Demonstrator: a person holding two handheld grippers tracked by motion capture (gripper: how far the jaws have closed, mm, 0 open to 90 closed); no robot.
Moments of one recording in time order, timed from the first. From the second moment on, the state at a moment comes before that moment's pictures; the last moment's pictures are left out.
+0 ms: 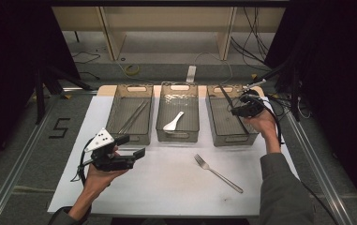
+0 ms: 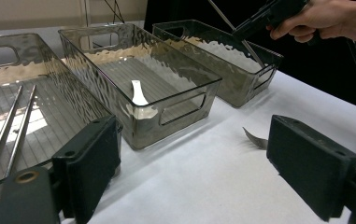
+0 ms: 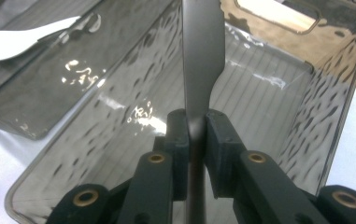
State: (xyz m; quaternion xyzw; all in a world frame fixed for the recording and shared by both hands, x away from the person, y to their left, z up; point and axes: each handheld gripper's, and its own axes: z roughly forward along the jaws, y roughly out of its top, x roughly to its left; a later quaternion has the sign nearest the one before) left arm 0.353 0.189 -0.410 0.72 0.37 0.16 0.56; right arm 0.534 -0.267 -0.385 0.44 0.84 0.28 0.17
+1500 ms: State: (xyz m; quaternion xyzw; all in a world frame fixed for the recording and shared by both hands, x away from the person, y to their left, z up) left arm 0.353 0.186 -0.411 0.73 0.37 0.16 0.56; right arm 0.440 -0.211 -0.370 0.34 0.89 0.27 0.14
